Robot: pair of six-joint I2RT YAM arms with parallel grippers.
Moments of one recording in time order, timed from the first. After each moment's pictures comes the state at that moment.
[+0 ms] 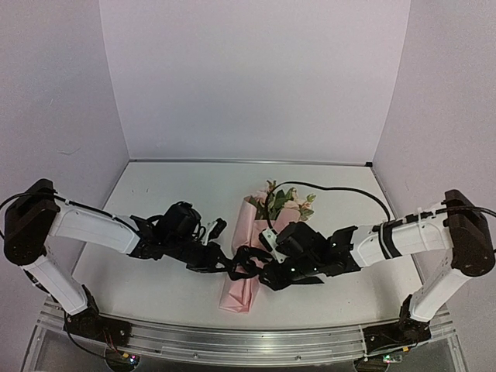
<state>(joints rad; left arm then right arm) -0.93 1.58 0.74 0.08 0.44 -0.73 1.10 1.62 0.86 -0.17 0.00 0.52</state>
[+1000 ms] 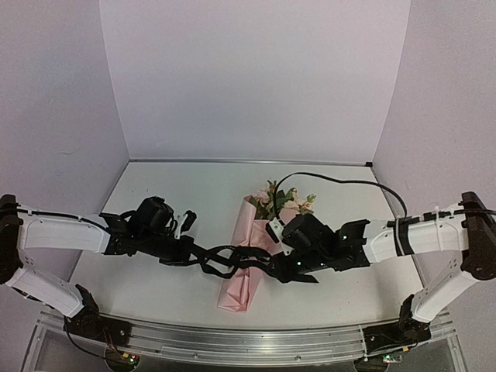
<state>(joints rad) -0.81 1.33 0.64 -0.12 0.32 -0.68 1.10 1.53 0.89 -0.27 0.08 0.52</state>
